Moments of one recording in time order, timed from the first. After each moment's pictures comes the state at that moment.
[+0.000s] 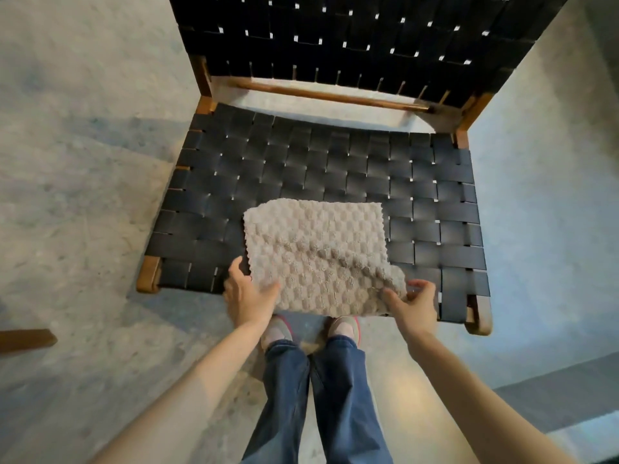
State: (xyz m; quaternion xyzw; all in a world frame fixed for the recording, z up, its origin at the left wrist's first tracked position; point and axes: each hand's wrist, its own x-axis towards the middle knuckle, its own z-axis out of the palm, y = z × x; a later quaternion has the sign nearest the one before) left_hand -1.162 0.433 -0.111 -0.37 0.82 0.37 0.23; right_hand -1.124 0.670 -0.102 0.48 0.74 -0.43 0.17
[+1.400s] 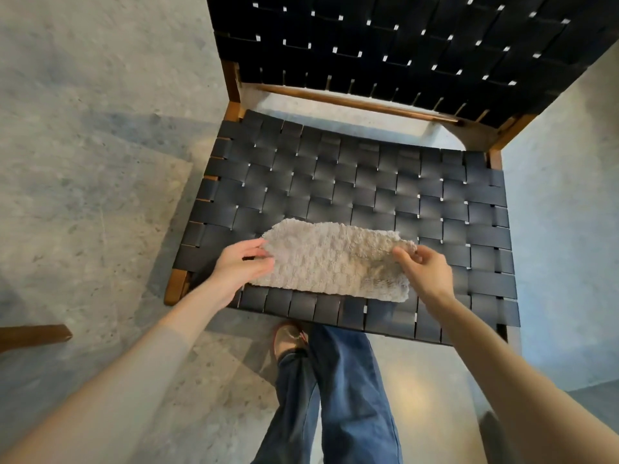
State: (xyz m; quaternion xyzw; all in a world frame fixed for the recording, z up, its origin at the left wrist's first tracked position) left_hand -1.250 0.350 -0.093 -0.33 0.67 0.58 0.33; right_hand -1.233 0.648 -0.090 0.34 0.83 -0.40 0.21
